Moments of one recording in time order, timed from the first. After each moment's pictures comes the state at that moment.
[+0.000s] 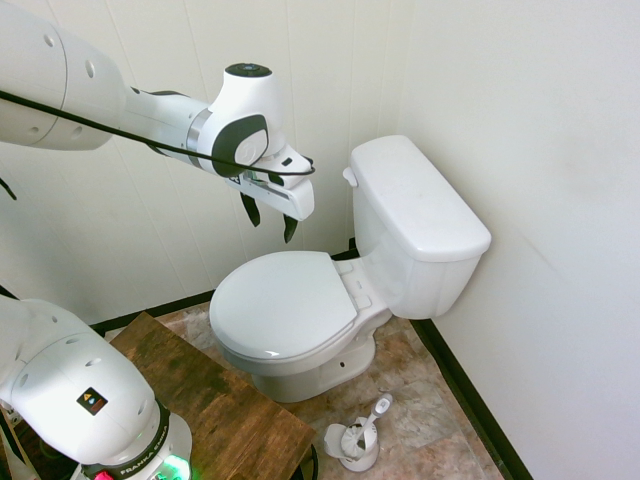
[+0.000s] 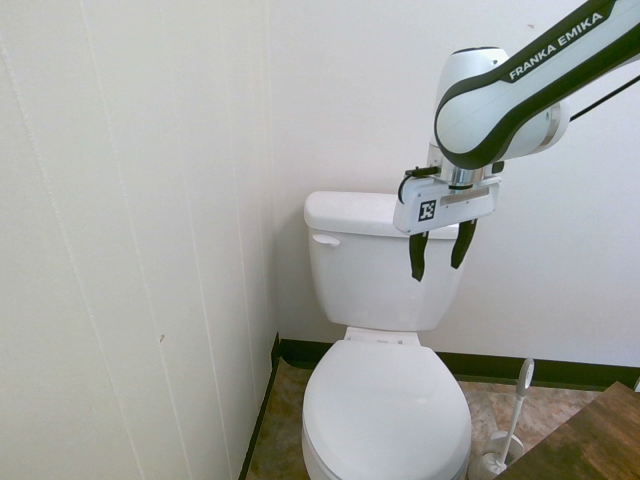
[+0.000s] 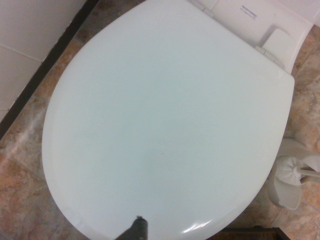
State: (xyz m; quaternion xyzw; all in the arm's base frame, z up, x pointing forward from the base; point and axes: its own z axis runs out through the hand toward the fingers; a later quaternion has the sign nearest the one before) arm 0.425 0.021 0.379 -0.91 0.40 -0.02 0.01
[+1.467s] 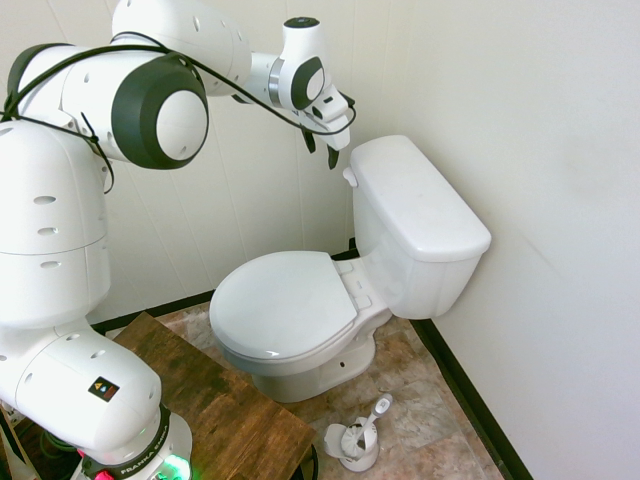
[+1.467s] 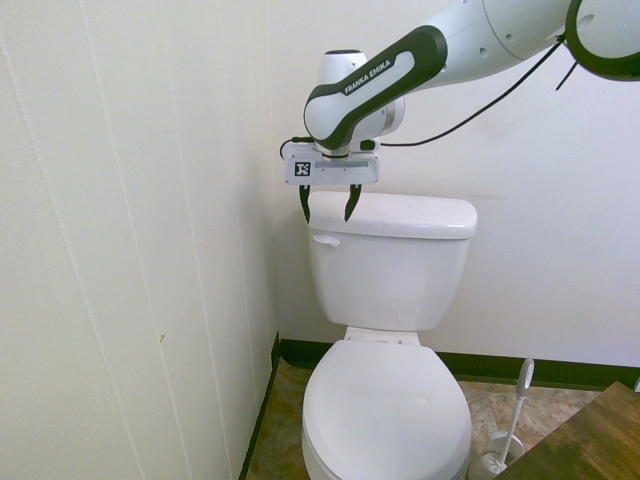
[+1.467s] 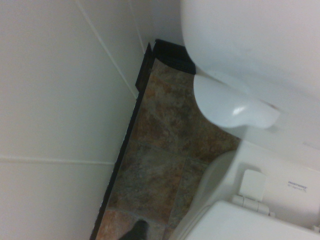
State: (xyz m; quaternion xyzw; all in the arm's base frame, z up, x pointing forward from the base) arm 0.692 0.066 0.388 -0.82 0.56 -0.10 0.04
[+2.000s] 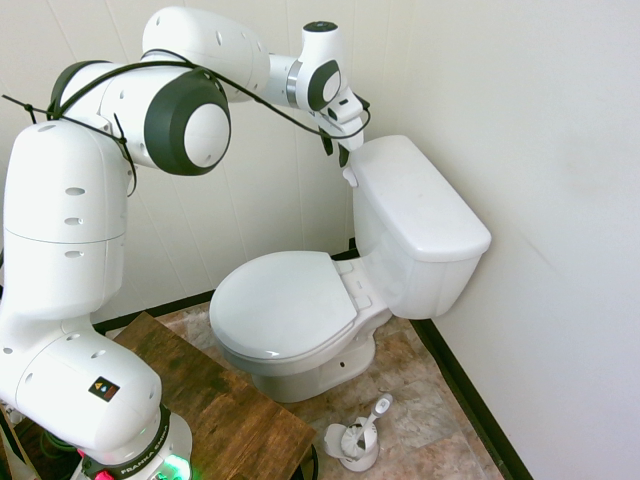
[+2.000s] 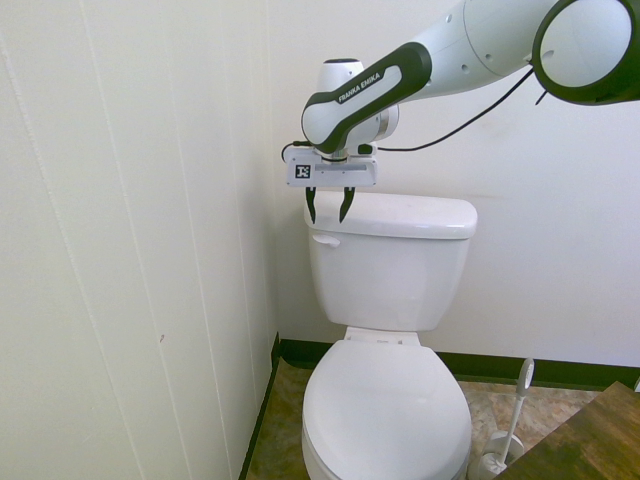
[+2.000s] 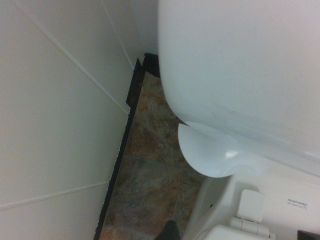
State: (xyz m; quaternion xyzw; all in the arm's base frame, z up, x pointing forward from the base) arm 0.715 0.050 0.369 -0.81 0.57 -0.09 0.04
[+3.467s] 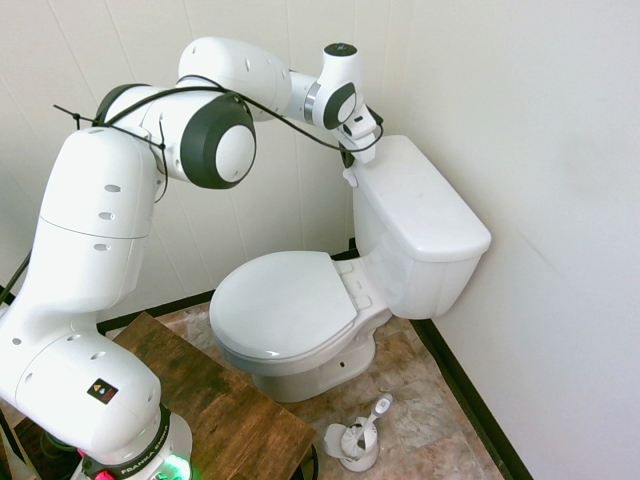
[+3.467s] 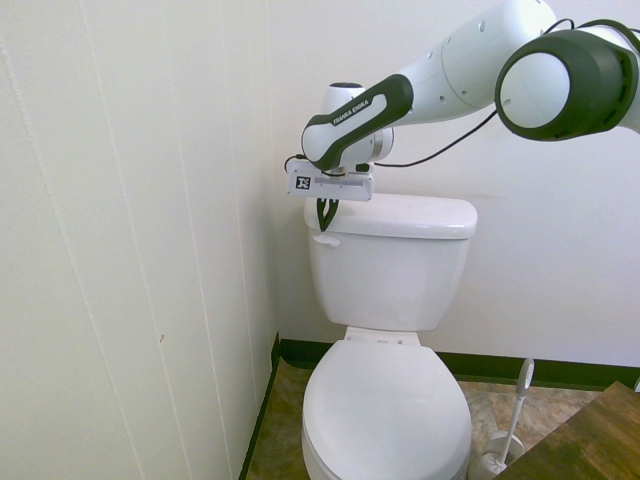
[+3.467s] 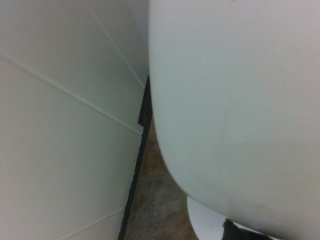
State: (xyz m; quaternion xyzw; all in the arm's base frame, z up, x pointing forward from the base) arm 0.751 0.032 0.320 -0.80 0.59 -0.09 0.07
